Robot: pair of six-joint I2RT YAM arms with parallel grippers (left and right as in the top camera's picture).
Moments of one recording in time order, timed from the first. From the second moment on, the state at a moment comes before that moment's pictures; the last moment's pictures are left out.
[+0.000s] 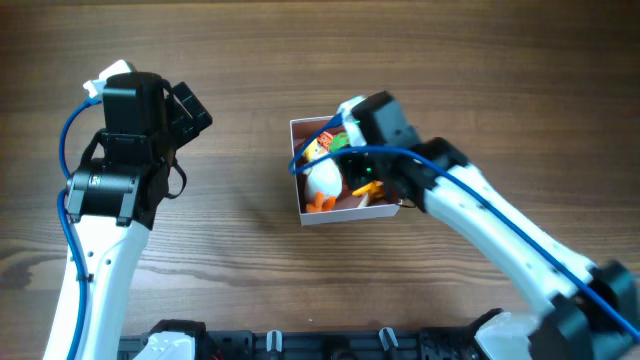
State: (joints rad) left arm -0.10 1.21 1.21 -0.76 -0.26 -0.60; right arm 0.59 1.57 1.16 -0.62 -0.05 0.12
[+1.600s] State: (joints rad) left arm -0.10 1.21 1.21 -0.76 -0.26 -0.60; right arm 0.60 1.80 1.31 -0.76 -0.05 0.15
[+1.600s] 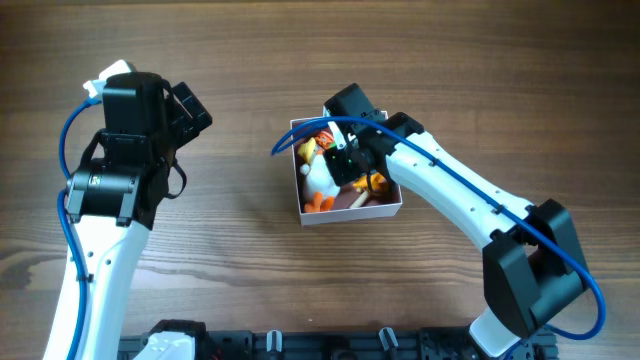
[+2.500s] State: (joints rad) left arm -0.10 1.21 1.21 -0.76 -0.26 -0.60; right arm 0.59 1.17 1.34 -0.94 0.18 0.16
